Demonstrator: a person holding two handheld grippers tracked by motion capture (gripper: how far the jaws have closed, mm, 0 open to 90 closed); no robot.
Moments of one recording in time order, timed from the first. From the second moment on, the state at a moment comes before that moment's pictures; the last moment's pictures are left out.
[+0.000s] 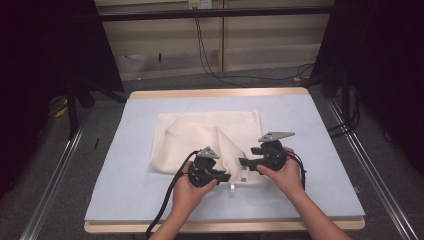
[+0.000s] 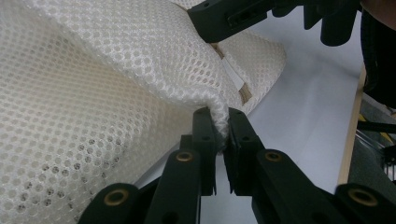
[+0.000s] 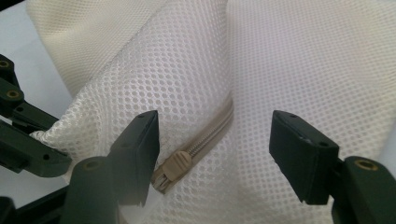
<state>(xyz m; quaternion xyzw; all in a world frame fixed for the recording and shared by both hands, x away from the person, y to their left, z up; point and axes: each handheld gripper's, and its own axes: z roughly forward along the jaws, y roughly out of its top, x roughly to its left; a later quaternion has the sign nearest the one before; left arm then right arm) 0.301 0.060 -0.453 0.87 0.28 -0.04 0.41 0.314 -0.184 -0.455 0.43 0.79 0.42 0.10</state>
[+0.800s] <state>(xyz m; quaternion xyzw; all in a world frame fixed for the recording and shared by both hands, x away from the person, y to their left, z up) 0.326 0.085 -0.444 0.82 0.36 -0.04 0.45 0.284 -0.173 -0.459 0.35 0.83 0.43 0.10</state>
